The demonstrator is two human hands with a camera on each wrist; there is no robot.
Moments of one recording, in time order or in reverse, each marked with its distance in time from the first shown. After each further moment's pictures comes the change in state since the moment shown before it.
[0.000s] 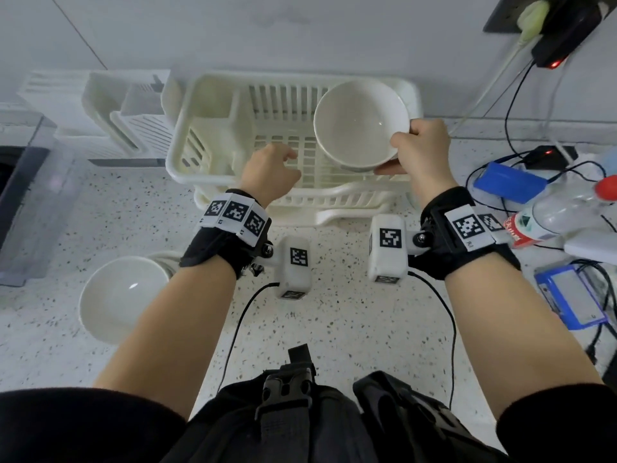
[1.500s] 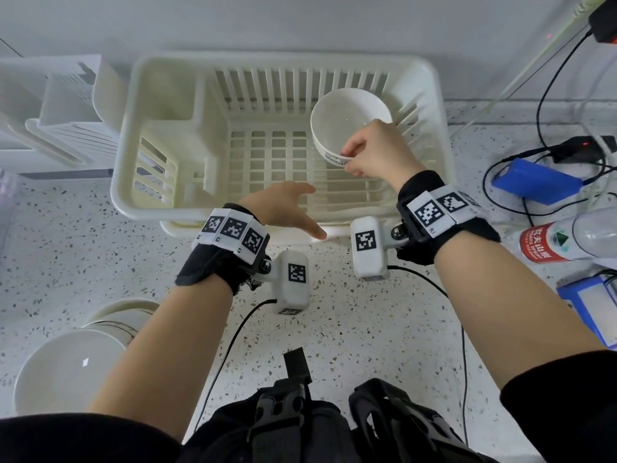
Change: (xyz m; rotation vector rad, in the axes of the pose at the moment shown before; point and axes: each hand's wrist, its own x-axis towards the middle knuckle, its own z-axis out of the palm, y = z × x) left_hand 0.067 -0.019 0.041 0.104 -0.657 -0.050; right_hand 0.094 0.039 0.064 -0.579 -0.326 -0.061
